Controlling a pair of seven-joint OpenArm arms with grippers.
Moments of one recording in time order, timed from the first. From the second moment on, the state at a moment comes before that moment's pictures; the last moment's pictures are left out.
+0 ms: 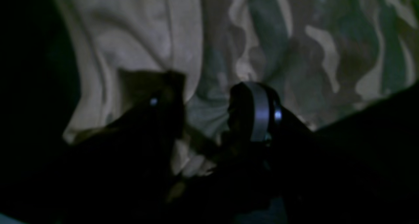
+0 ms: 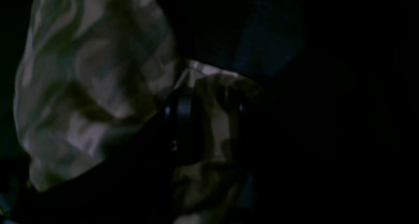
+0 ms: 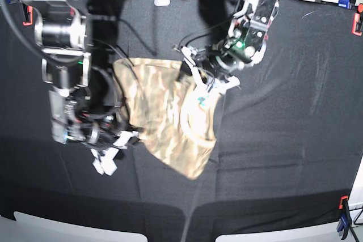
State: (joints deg) left arm 2.0 0.9 18.6 83.3 2.8 -10.4 35.9; right arm 32.2 14.7 4.3 40.1 25.7 41.1 -48.3
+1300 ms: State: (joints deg) left arm -6.4 -7.9 18.5 82.4 10.4 -3.2 39.9; right arm -9.0 5.8 4.5 91.7 33.1 40.6 -57.0
